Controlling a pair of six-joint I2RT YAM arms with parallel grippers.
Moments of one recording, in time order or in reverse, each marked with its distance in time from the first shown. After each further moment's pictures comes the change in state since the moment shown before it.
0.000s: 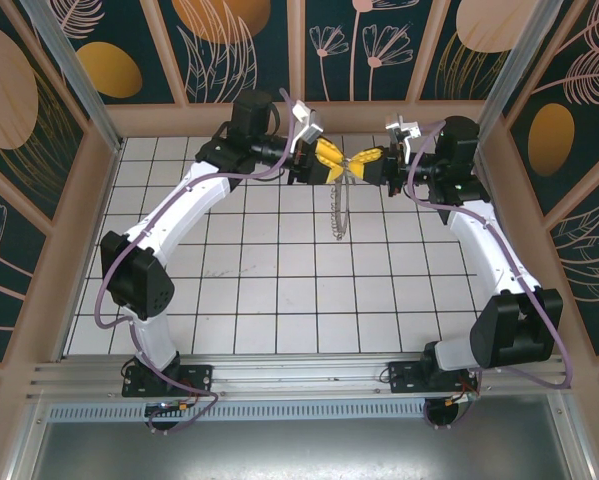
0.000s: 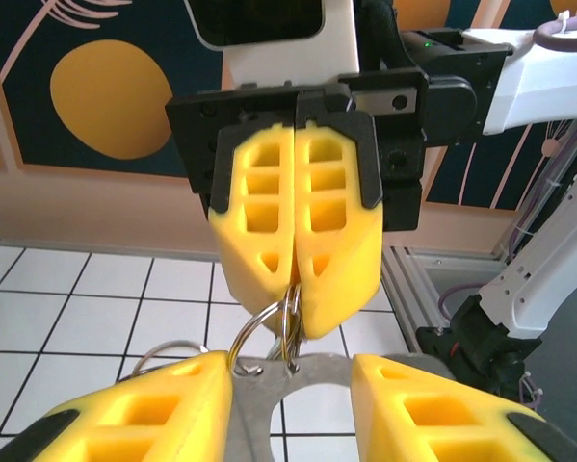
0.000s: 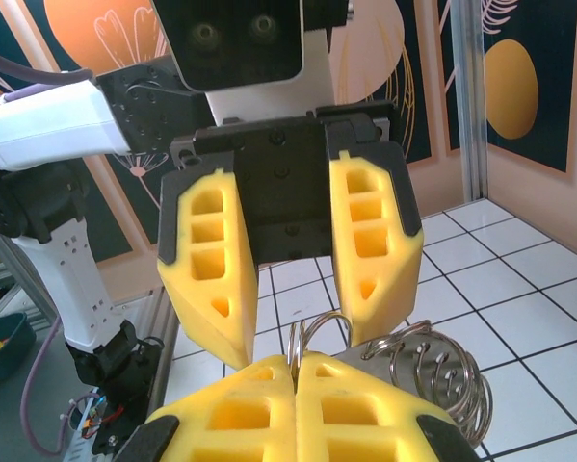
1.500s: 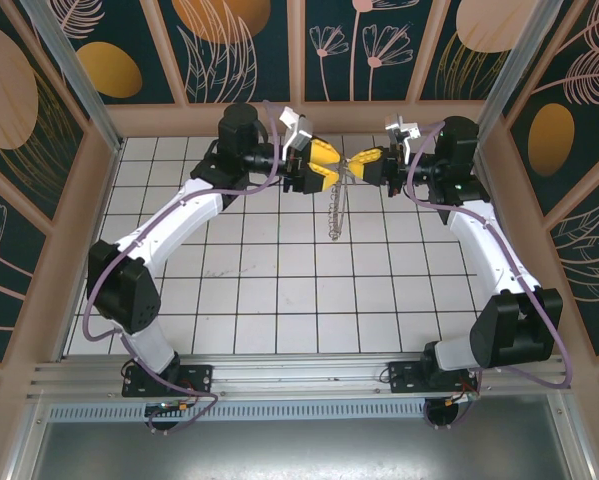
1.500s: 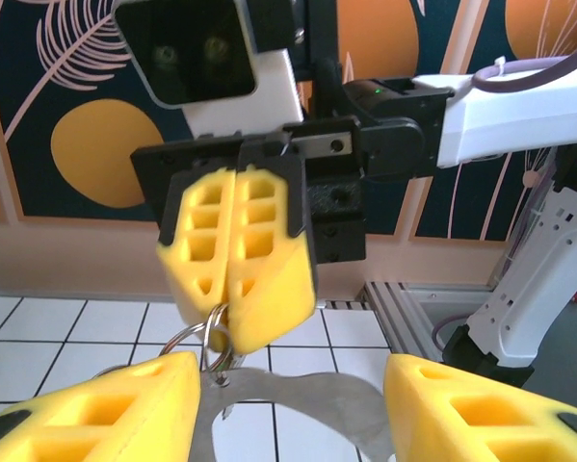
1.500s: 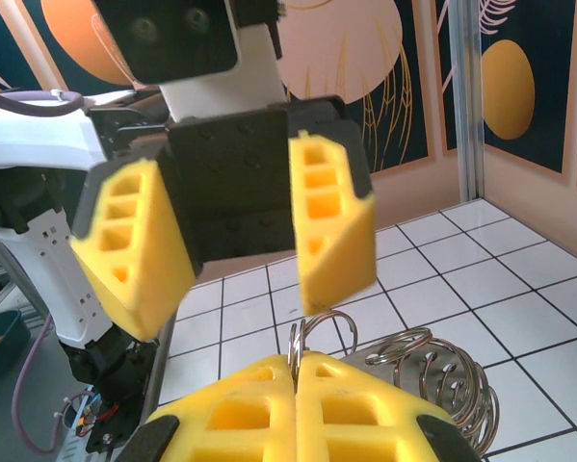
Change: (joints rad) left arm 0.002 -0.109 -0.241 0.389 0.015 -0.189; right arm 0.000 0.001 0.000 -0.014 0.005 -0.022
